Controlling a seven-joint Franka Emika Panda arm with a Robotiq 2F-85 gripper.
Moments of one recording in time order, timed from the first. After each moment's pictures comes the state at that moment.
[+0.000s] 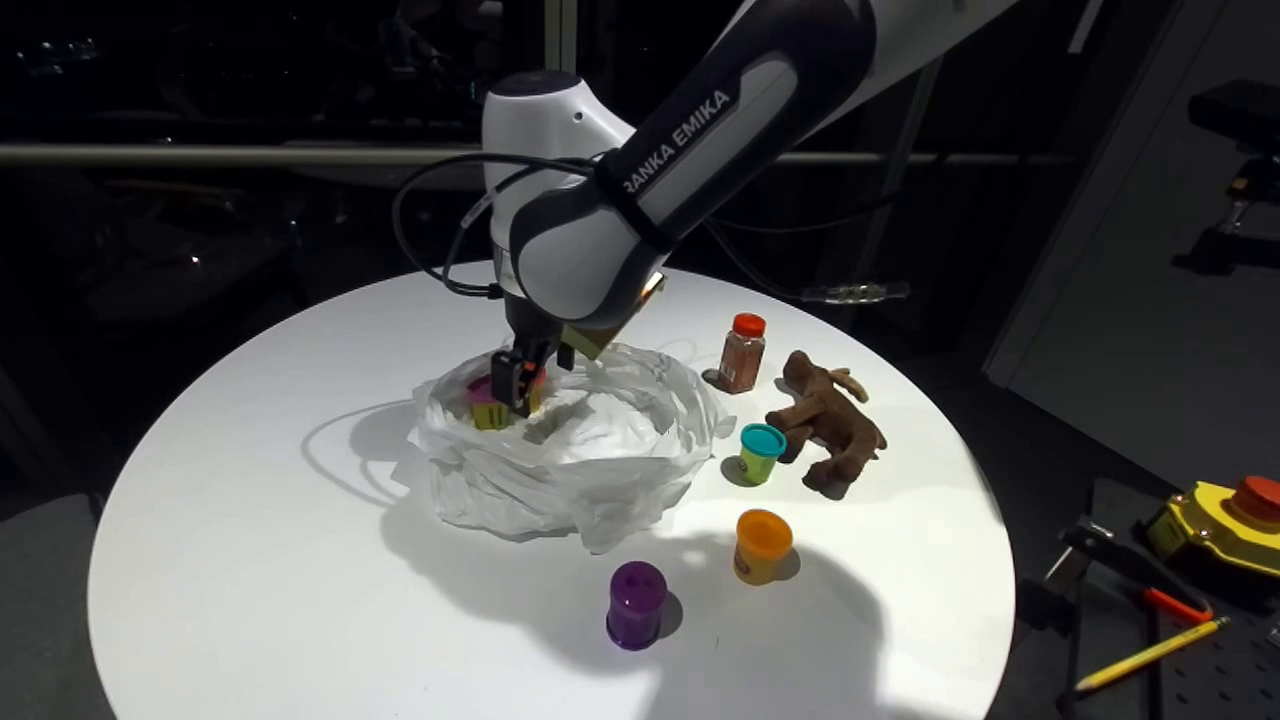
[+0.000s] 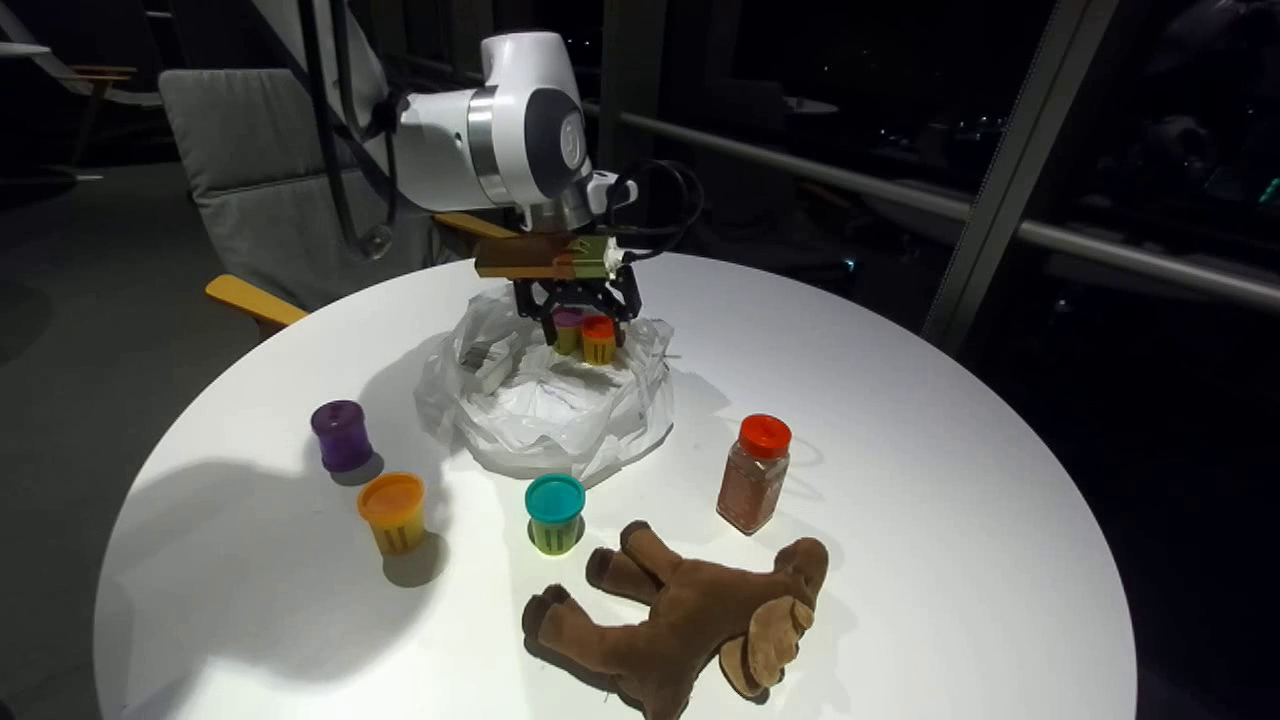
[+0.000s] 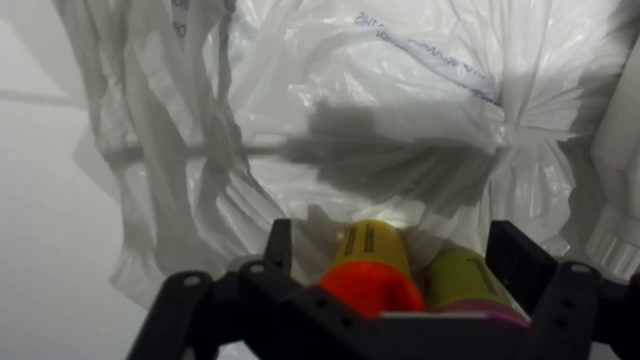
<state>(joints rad) 0.21 0.97 -0.06 -1.41 -0.24 2.51 0.08</state>
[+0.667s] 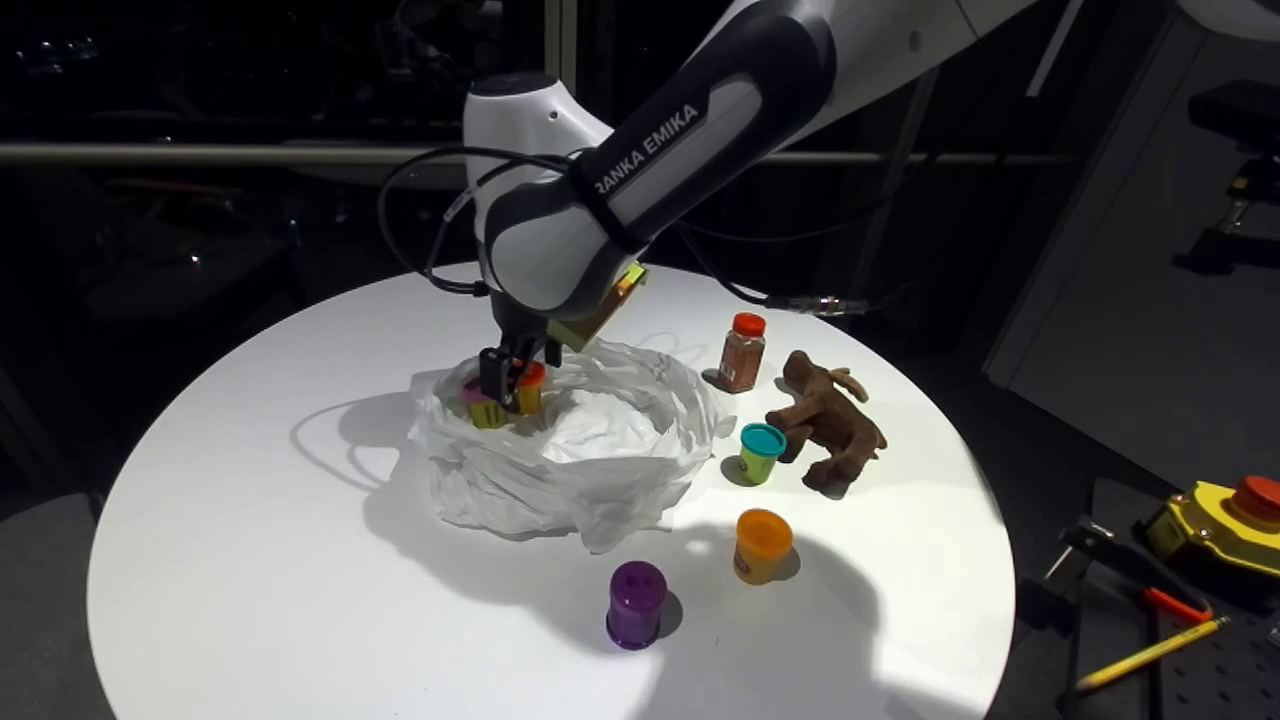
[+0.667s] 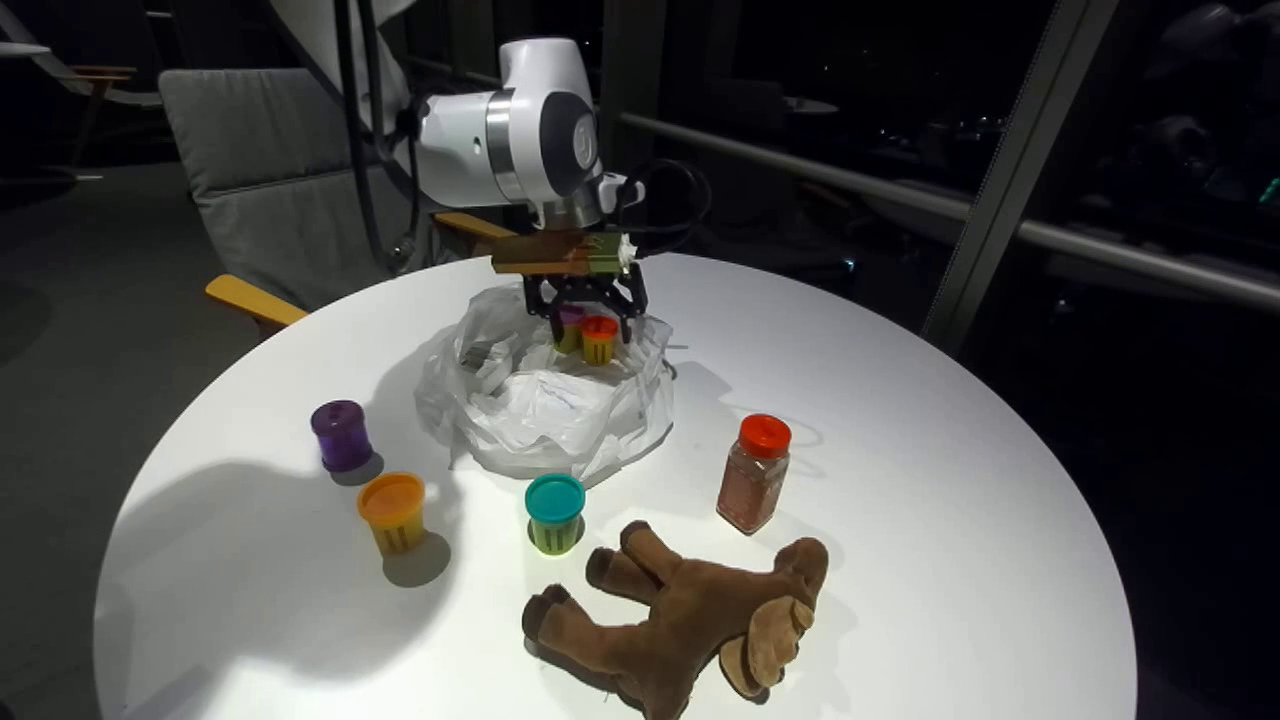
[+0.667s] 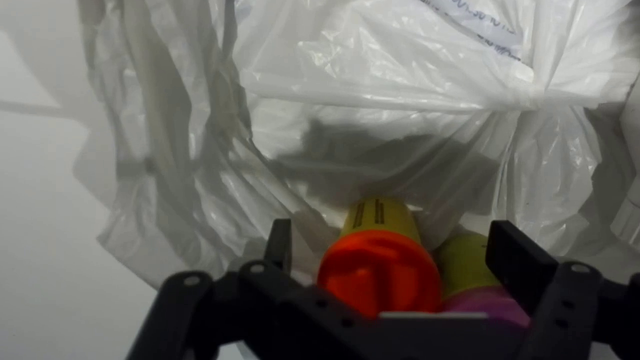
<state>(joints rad) 0.19 1.06 -0.03 -1.25 -0.24 2.42 0.02</state>
